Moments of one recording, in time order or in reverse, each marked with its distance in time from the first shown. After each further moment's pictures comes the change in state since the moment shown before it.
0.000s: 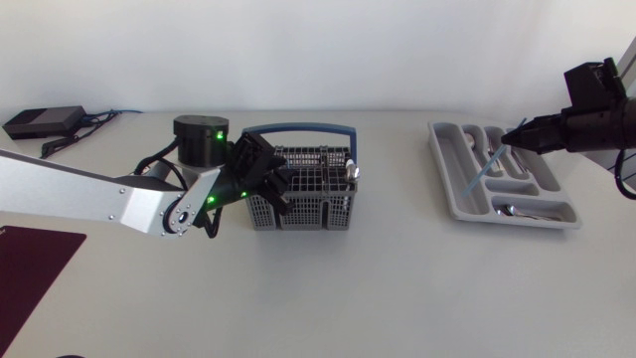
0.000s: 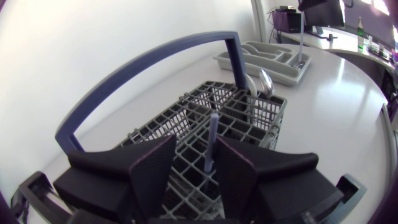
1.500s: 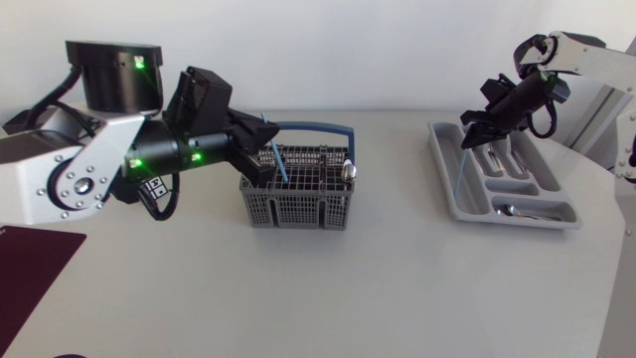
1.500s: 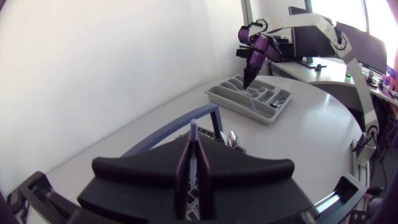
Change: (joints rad) left arm 0.000 -0.396 0.047 -0.369 0.089 -0.106; right arm 0.067 0.983 1.086 -0.577 0.190 0.057
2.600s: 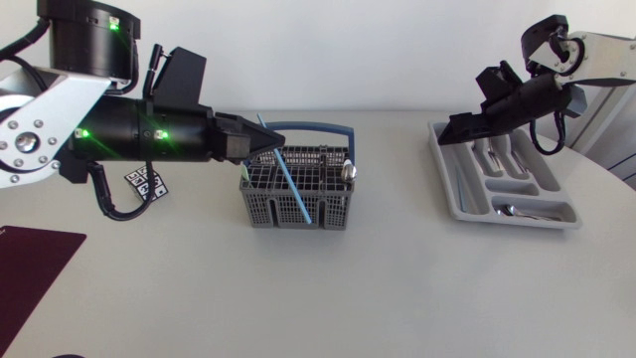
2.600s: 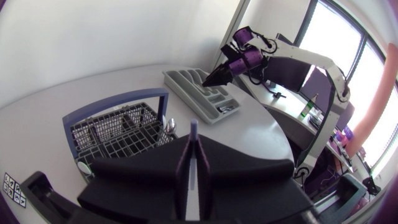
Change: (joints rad) left arm 0.039 -0.062 0.118 -0.351 0.294 -0.337; right arm 0.110 -0.511 -0.678 0.437 -0.032 -0.031
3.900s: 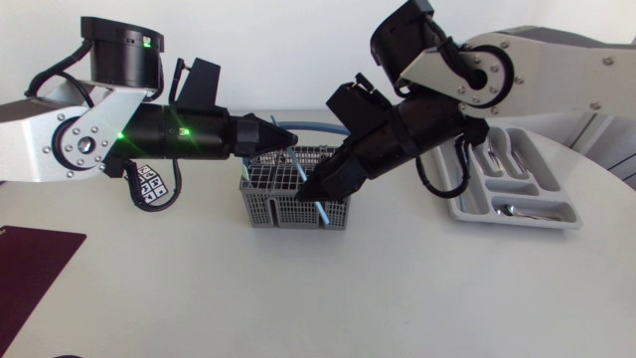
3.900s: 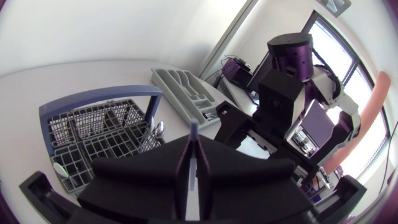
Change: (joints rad) left arm 0.043 0.135 -0.001 0.174 0.153 -0.157; right arm 0.675 -0.248 -0.215 0.035 -0.208 0.122
